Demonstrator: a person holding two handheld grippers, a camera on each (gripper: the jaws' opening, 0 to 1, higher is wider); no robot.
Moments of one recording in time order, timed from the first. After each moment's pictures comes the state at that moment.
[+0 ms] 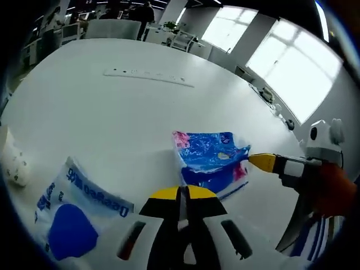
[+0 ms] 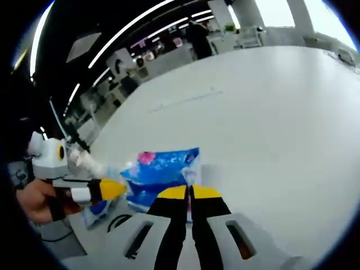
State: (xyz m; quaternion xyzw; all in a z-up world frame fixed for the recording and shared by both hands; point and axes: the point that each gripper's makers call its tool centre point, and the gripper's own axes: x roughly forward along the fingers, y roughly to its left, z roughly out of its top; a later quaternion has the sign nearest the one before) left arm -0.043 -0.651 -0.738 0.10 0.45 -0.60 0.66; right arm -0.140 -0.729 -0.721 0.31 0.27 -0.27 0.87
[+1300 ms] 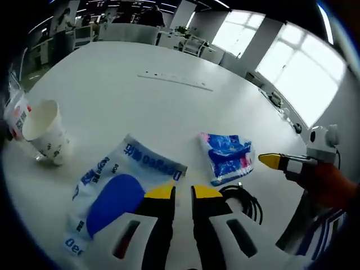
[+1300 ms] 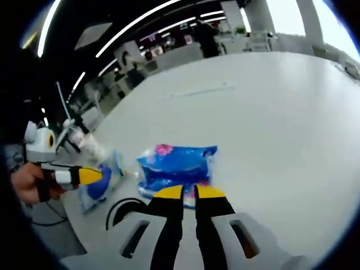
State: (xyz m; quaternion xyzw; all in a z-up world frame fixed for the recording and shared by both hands) left arm 0.012 -0.569 -0.723 0.08 0.43 -0.56 0.70; right arm -0.134 -0.686 -0.718 0.26 0.29 -0.25 0.89
